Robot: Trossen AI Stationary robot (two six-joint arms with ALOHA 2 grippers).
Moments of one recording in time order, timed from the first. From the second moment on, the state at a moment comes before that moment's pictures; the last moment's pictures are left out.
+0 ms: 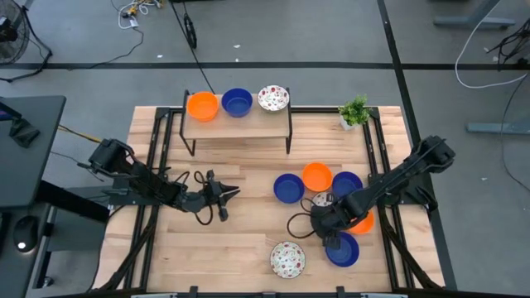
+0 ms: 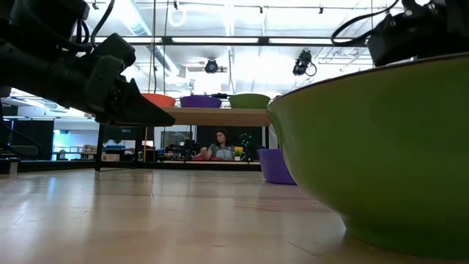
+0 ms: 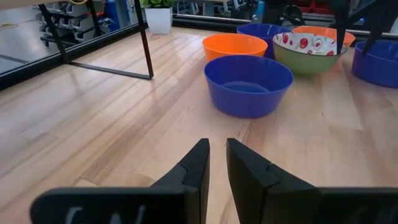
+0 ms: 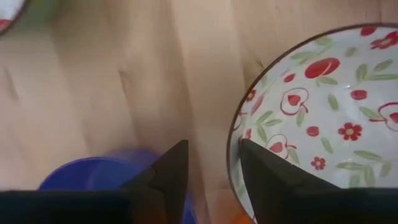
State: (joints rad) left arm -0.41 1.60 0.27 1.00 -0.76 -0.30; right arm 0.53 1.57 0.96 -0.79 0.00 0.73
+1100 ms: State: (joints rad) left arm -0.41 1.60 0.27 1.04 -0.67 -0.33; right arm 0.26 1.57 1.47 -0.88 0.19 -0.07
